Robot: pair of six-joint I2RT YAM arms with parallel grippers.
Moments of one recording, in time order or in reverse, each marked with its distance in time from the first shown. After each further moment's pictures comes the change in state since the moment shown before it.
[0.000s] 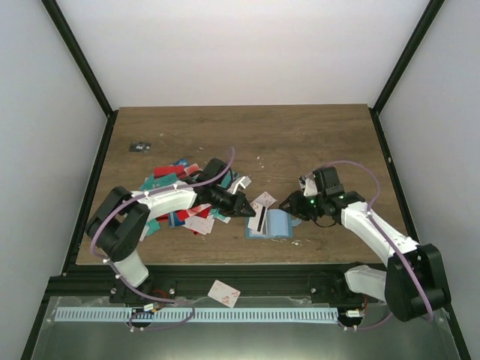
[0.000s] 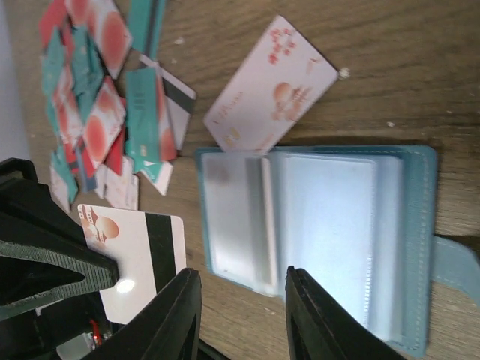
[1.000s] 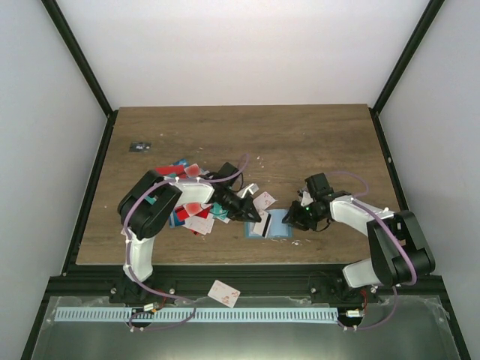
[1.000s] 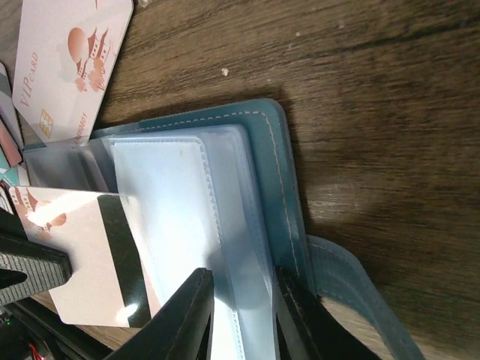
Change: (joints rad) left arm -0.008 0.315 0.130 0.011 0.074 0.011; right arm -0.002 0.251 -0.054 0.031 0.075 -0.001
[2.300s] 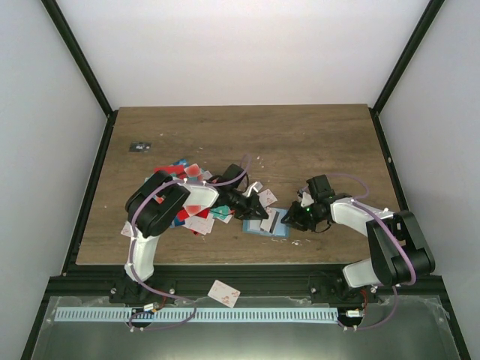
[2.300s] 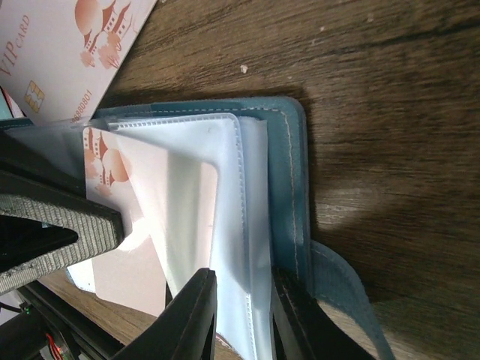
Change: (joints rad) left arm -0.035 0.064 -0.005 0.255 -0.045 -0.253; right arm -0.006 0.001 -0.034 0.067 -0.061 0.004
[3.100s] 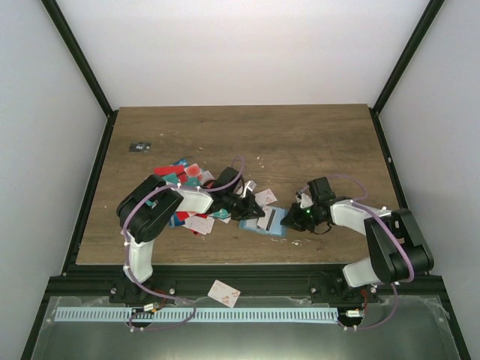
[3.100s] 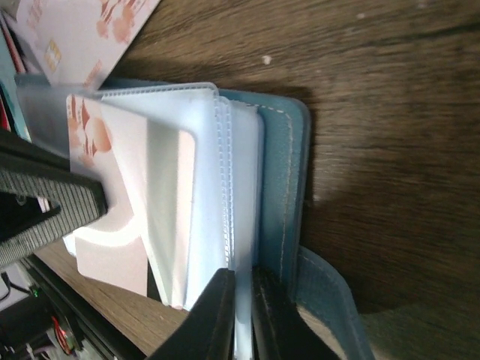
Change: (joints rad) left arm -0.011 -0.086 -0.119 0.121 -0.154 -0.107; right arm -0.008 0.015 -0.038 0.071 -0.052 -0.034
